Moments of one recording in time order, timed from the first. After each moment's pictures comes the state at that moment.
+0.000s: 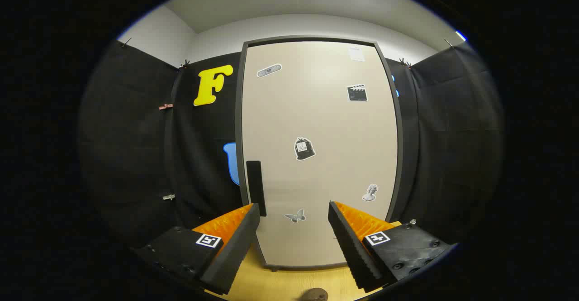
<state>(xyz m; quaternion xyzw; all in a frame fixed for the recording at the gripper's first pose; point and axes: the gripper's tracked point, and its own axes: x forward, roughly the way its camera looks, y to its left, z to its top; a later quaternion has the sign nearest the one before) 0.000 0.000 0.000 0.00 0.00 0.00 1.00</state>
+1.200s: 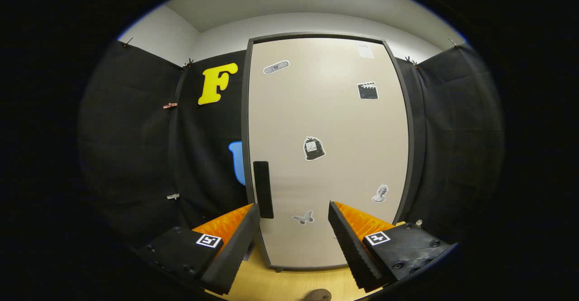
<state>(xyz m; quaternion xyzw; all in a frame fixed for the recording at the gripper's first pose) 0.019 0.017 -0.004 -0.01 0.01 0.01 1.00</state>
